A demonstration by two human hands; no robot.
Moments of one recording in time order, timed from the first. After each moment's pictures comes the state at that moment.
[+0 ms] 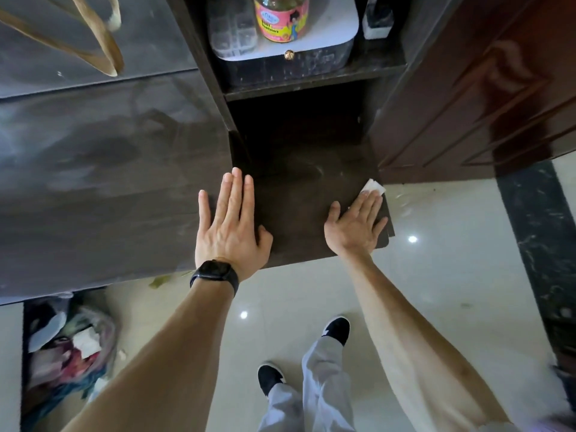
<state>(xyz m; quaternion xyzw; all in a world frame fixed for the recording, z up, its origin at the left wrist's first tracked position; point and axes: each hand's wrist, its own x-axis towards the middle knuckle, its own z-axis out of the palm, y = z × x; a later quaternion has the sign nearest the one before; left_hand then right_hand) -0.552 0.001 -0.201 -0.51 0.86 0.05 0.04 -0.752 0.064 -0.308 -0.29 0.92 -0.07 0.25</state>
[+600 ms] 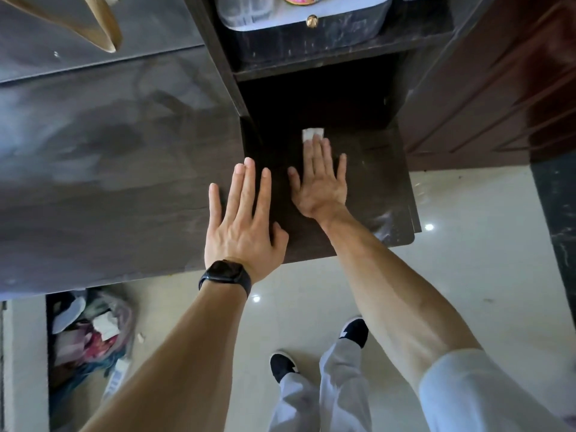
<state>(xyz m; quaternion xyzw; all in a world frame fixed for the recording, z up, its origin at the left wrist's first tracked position) -0.550 0.001 -0.207 -0.49 0.87 0.05 0.04 -0.720 -0.034 -0.328 -0.54 0.82 0.00 0.21</state>
